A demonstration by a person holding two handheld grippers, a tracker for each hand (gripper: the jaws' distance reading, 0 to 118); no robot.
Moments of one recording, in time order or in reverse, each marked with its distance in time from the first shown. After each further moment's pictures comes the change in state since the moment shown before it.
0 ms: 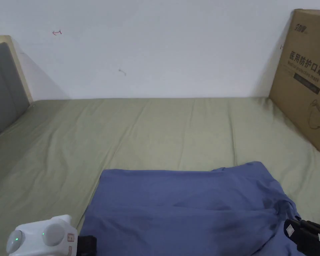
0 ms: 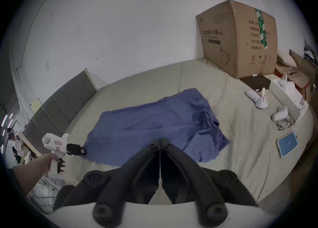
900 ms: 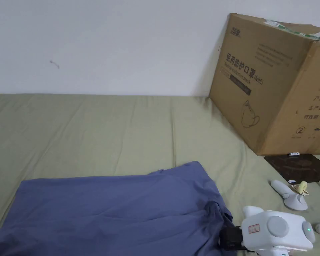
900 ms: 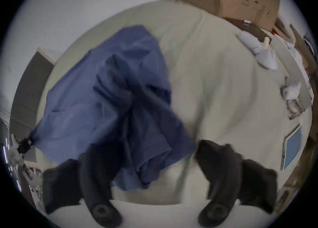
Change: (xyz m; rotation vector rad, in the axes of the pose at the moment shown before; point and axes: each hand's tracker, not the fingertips) left arm 0.017 -0.033 0.097 0.319 -0.089 -0.152; right arm 0.137 0.012 -0.157 -0.546 -0.222 -0.057
